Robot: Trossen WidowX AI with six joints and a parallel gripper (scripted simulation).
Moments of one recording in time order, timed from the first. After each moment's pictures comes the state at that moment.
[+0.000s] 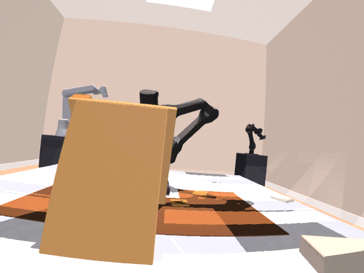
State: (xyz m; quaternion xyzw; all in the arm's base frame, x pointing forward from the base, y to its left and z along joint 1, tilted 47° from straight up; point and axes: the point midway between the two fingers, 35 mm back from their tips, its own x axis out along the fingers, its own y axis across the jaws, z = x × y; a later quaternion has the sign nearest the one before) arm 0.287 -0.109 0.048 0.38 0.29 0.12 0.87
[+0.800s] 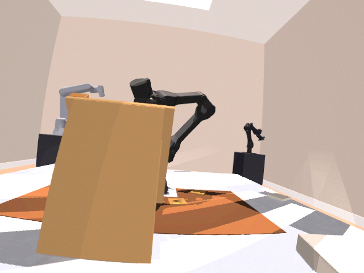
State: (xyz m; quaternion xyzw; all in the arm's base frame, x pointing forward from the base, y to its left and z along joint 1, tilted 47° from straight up) arm 0.307 -0.113 0.048 0.37 0.39 0.13 0.84
